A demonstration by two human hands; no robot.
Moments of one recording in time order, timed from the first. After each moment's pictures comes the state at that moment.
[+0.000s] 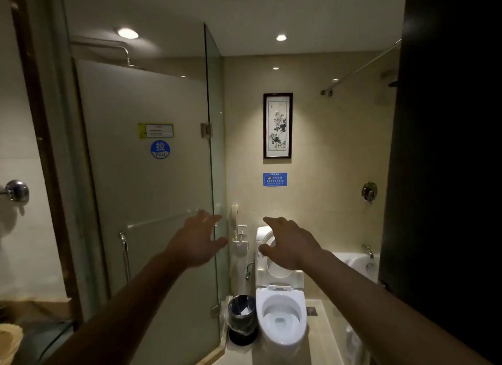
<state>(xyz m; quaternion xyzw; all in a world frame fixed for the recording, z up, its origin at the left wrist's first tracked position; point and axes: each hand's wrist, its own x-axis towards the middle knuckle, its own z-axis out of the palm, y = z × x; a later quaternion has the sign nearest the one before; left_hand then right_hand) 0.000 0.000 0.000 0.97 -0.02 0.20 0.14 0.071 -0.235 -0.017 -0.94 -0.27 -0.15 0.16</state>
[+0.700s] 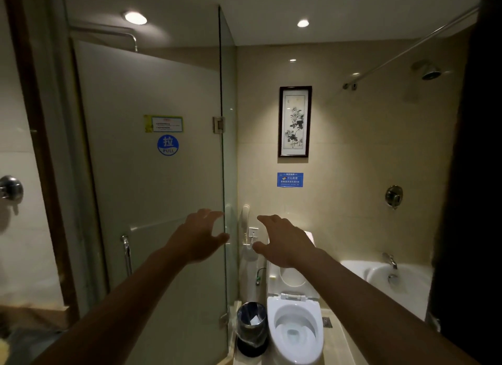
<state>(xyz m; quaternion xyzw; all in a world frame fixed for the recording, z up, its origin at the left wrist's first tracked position) 0.099 0.070 -0.005 0.97 0.01 0.19 0.15 0.171 -0.144 -0.022 -0.93 -0.30 -0.14 0.16</state>
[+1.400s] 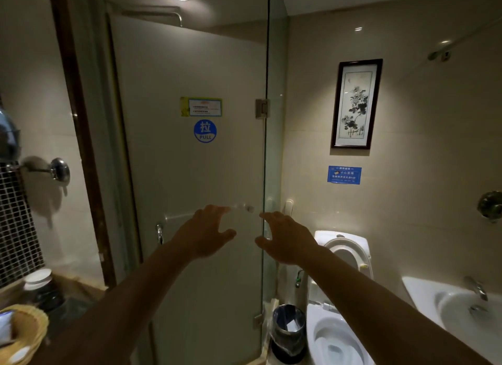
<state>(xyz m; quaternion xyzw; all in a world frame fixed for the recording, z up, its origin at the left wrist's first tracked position) 0.195 0.155 -0.030 0.97 0.11 0.18 0.11 0.297 -0.040 -0.043 -0.89 -0.40 -0.10 0.18</state>
